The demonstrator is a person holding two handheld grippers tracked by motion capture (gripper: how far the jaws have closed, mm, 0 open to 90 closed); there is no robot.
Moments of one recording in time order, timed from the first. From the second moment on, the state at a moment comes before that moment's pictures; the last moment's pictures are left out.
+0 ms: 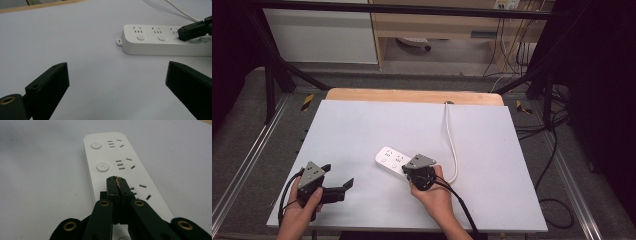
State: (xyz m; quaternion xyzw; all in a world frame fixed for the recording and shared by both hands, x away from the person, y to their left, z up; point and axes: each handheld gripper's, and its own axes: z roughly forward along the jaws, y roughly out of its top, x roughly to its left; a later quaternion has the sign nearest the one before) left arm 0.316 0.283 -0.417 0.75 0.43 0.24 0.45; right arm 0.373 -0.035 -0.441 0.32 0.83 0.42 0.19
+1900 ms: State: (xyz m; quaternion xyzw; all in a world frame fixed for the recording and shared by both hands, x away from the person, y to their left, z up) left arm 0.318 0.285 -0.418 0.75 0.43 0.24 0.44; right arm 0.378 -0.046 -0.443 0.34 0.80 0.47 0.14
